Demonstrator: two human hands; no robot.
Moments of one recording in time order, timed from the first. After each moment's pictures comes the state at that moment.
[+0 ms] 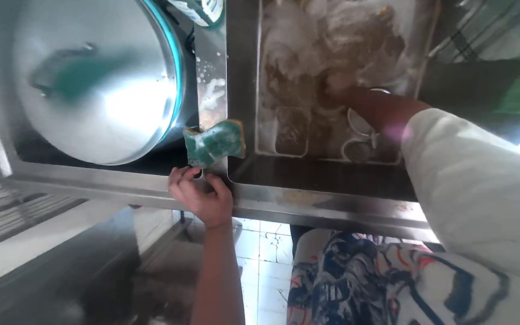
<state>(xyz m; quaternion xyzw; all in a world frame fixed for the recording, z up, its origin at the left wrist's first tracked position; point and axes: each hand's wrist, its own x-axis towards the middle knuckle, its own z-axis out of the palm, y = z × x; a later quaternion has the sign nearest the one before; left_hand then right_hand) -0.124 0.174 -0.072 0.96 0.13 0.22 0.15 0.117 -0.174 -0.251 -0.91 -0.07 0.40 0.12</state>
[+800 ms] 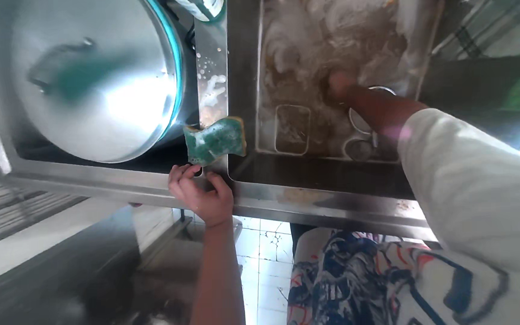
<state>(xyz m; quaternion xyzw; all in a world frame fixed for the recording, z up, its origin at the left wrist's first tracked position) -0.125 0.176 -0.071 0.96 0.13 0.22 0.15 0.109 -0.170 -0.256 -0.90 -0.03 0.41 0.12</state>
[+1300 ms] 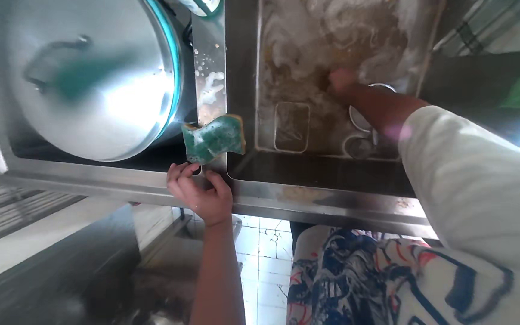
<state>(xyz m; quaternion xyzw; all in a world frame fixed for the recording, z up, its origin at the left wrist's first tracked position) -0.125 0.176 -0.073 0.95 0.12 0.23 0.15 0.110 -0.172 -0.265 -0.91 -0.06 0.39 0.10</state>
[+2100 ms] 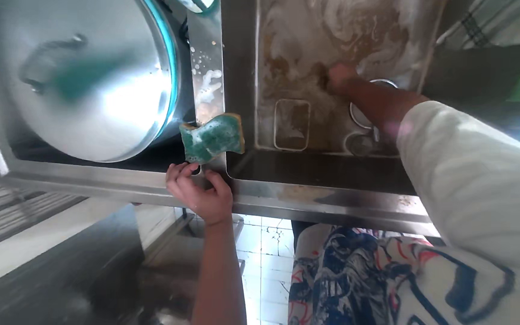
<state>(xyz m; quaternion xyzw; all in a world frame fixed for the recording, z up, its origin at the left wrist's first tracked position) -0.125 0.175 -0.072 0.96 0.13 0.22 0.14 0.115 -0.170 -0.271 -0.91 -0.06 0.39 0.09</state>
